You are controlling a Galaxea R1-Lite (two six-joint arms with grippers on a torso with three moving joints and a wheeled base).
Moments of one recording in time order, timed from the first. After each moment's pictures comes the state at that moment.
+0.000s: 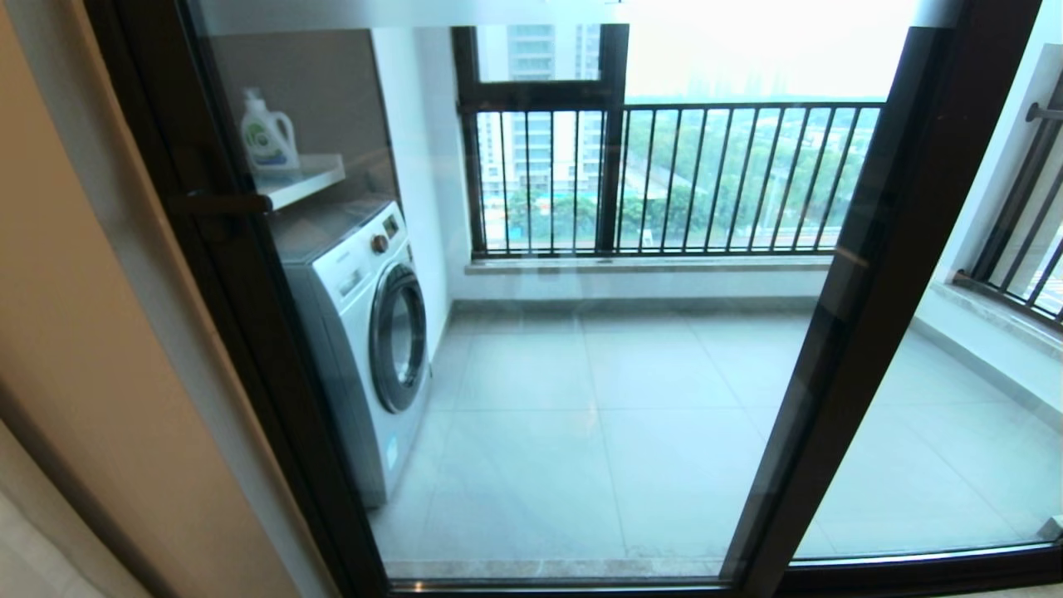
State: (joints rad) left arm 0.00 0.00 0.00 0.00 0.00 0.00; right arm 0.00 0.00 0.00 -0.03 -0.01 0.02
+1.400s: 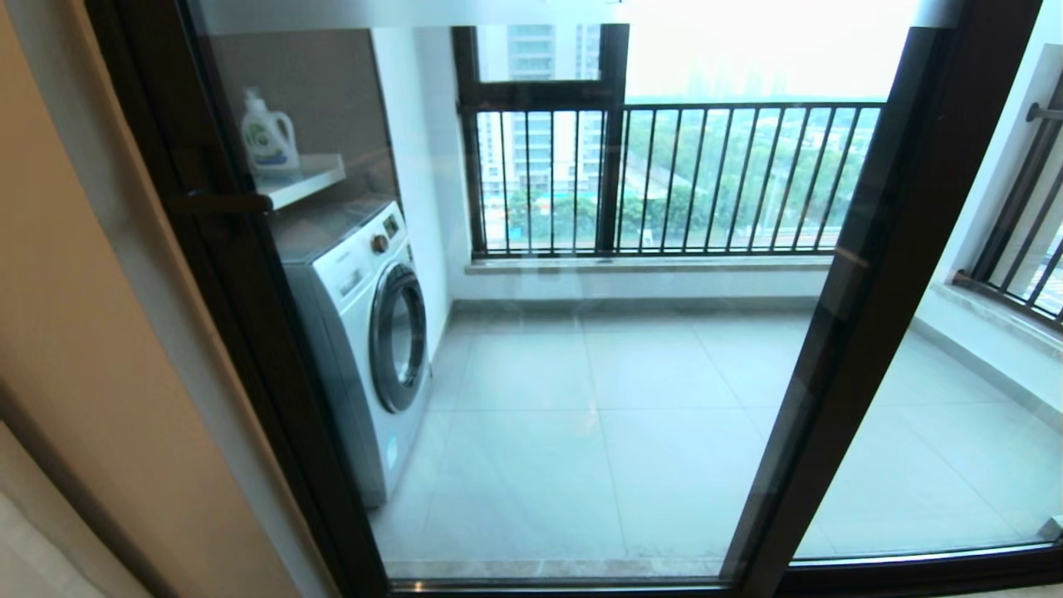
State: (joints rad) left arm 0.00 0.03 -0.11 0.02 -0.01 0.00; right arm 0.00 0.00 0.00 -0.03 -0.01 0.02
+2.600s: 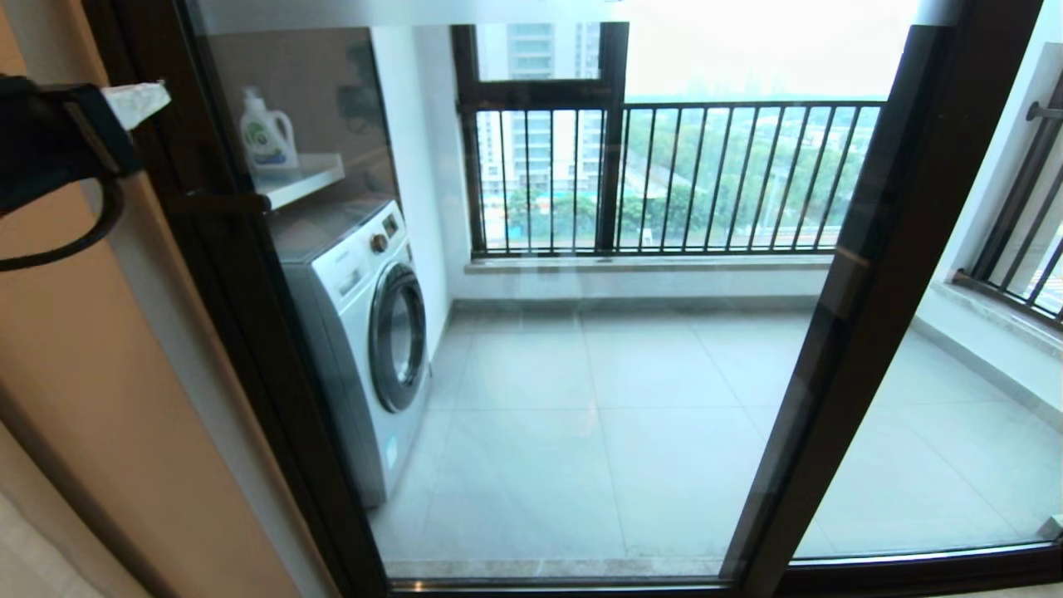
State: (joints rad) left arm 0.03 1.40 -1.10 -0.55 -0.22 -0.01; right arm 0.00 0.00 0.00 -0.03 -0.01 0.02
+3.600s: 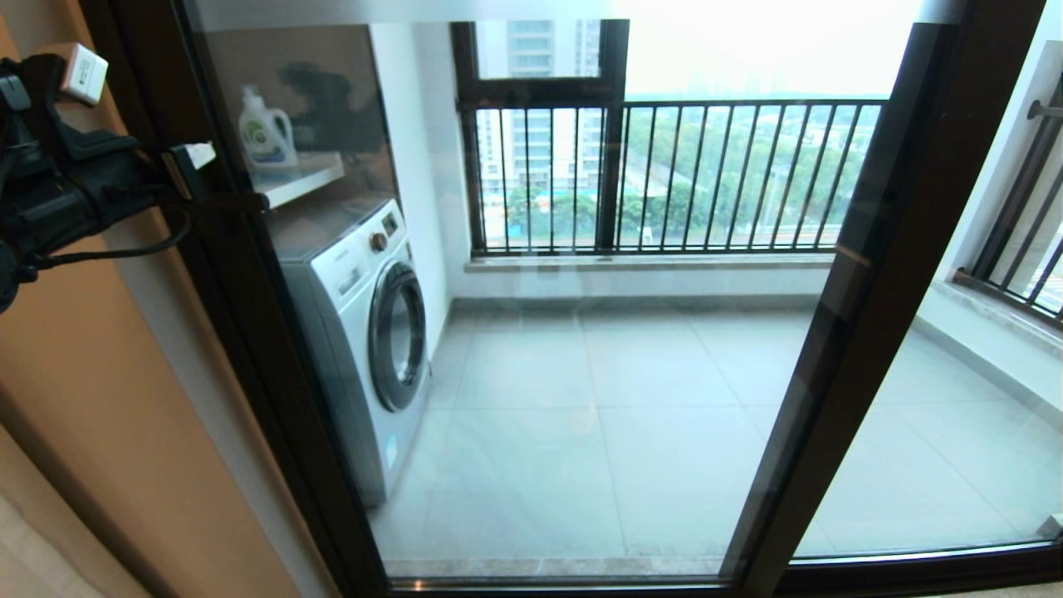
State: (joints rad) left arm 0.17 1.74 -1.30 -0.57 -0.28 -0.02; right arm 0.00 0.00 0.00 -0.03 -0.01 0.02
